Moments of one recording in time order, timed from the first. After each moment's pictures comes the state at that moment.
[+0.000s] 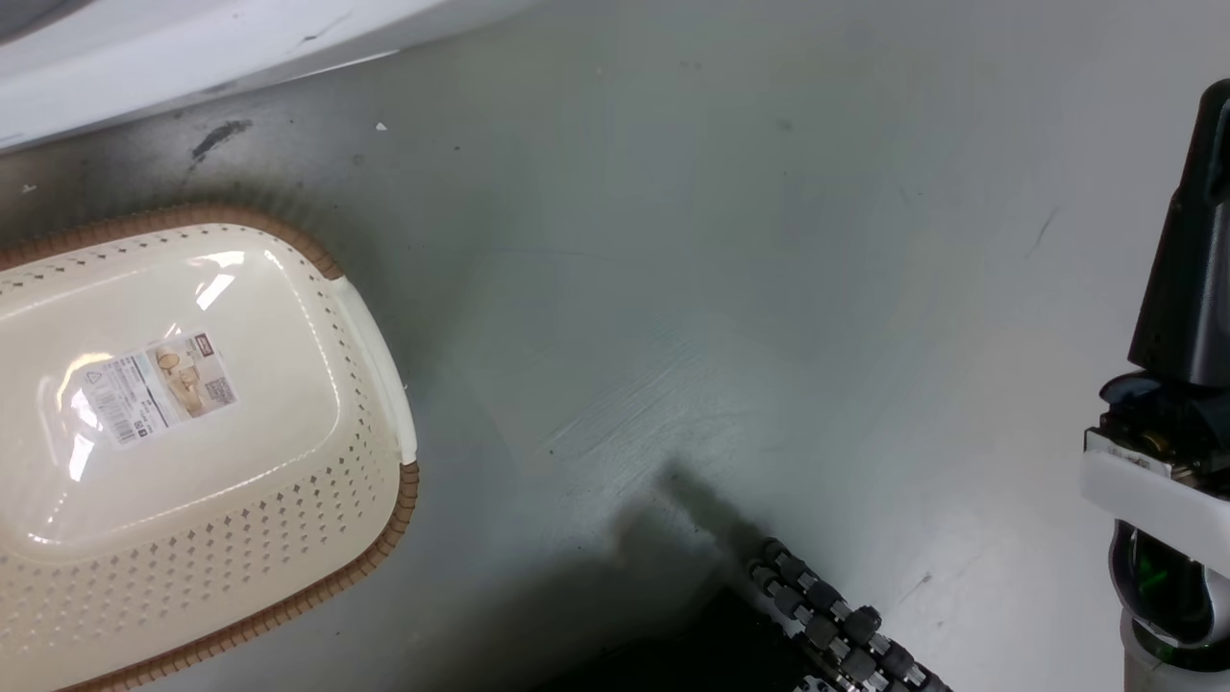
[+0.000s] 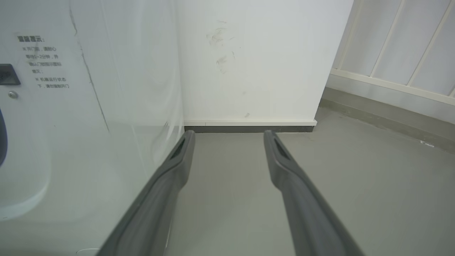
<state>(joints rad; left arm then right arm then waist) -1.75 0.65 -0.49 0.85 -0.40 -0.14 0.98 -0.29 -0.05 0.01 -0.44 0.29 0.13 -0.26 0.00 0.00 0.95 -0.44</state>
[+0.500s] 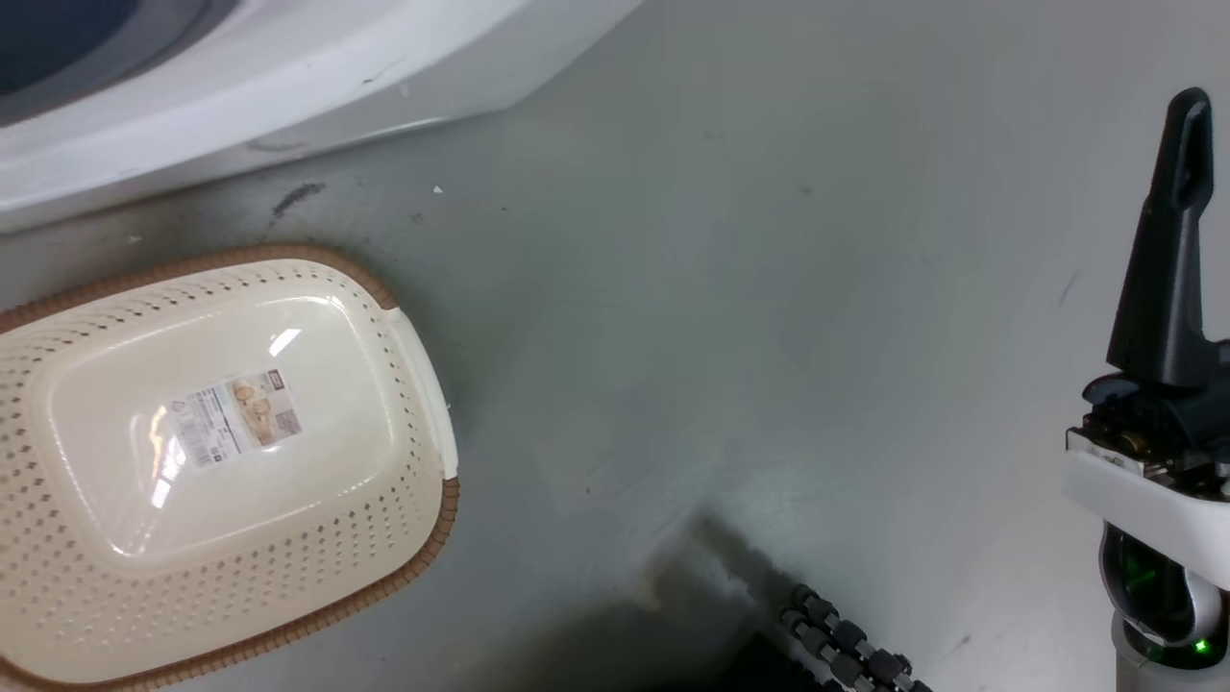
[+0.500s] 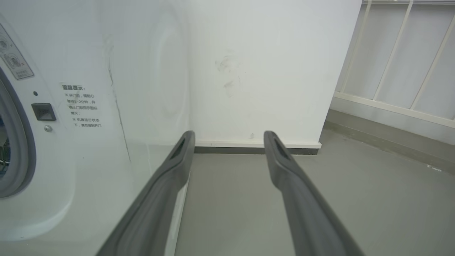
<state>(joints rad) -1.65 0.64 -0.55 0.89 -0.54 -0.13 0.74 -0.29 -0.05 0.02 -0.43 0.23 0.13 -0.26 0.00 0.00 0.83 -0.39</state>
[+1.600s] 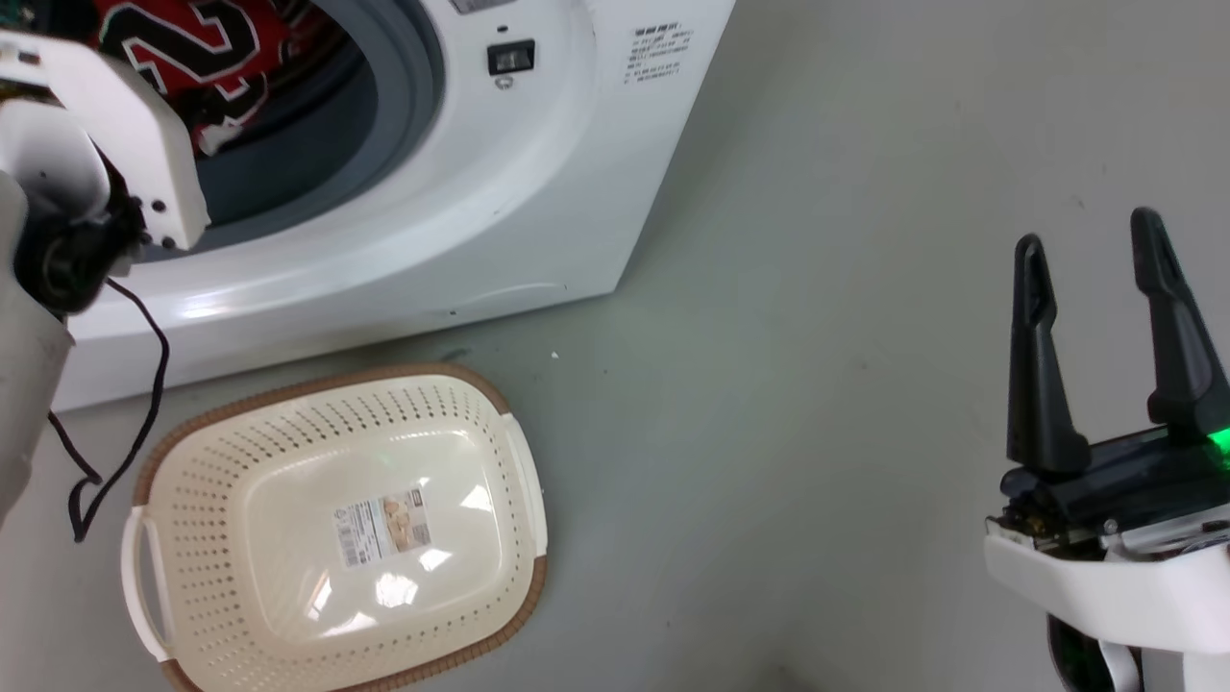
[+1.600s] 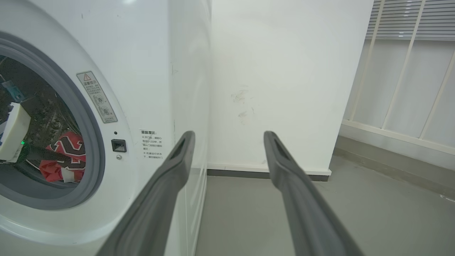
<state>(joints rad) -1.12 0.65 -0.70 0.72 -0.87 -0.13 0.35 -0.14 -0.05 0.06 -0.37 0.09 0.13 -0.26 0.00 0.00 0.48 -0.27</state>
